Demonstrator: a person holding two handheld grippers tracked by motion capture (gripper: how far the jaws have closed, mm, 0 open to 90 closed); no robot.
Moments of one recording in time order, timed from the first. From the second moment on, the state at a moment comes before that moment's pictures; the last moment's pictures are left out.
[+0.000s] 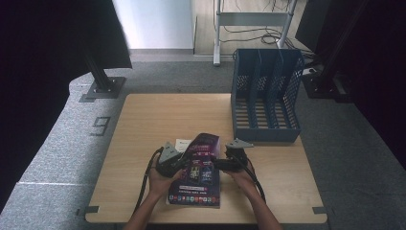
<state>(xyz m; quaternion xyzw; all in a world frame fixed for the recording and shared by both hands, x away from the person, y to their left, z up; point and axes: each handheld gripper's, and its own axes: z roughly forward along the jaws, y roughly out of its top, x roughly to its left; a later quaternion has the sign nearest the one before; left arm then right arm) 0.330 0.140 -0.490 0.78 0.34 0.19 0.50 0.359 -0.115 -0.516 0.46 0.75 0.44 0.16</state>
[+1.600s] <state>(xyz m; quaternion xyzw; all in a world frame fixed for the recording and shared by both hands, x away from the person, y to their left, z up) 0.320 0.138 -0.478 0.78 0.32 0.18 0.51 0.369 -0.110 -0.528 0.45 0.76 0.46 0.10</state>
